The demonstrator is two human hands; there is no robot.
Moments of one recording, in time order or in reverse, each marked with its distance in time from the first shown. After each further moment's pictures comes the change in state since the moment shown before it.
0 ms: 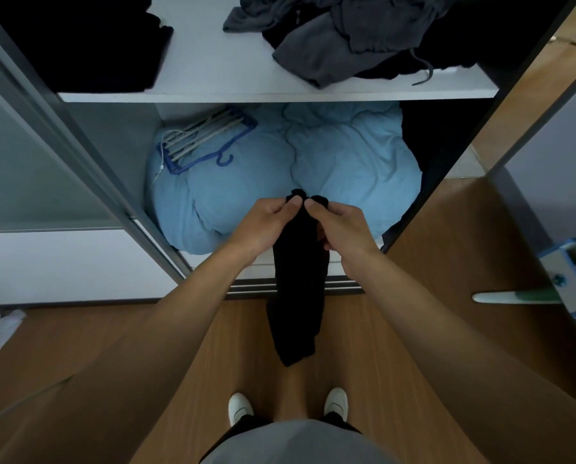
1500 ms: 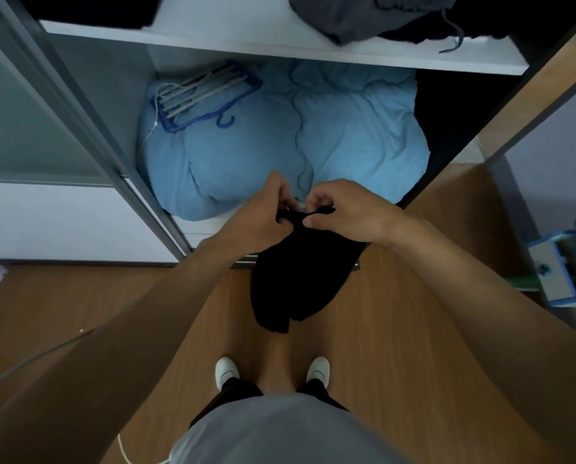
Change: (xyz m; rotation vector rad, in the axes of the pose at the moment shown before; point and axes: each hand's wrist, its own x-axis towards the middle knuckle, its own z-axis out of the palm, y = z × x) left_hand -0.013 -0.050 -0.014 0.341 -0.074 0.251; right_hand 0.007 -0.014 -0.014 -1.029 -0.484 -0.401
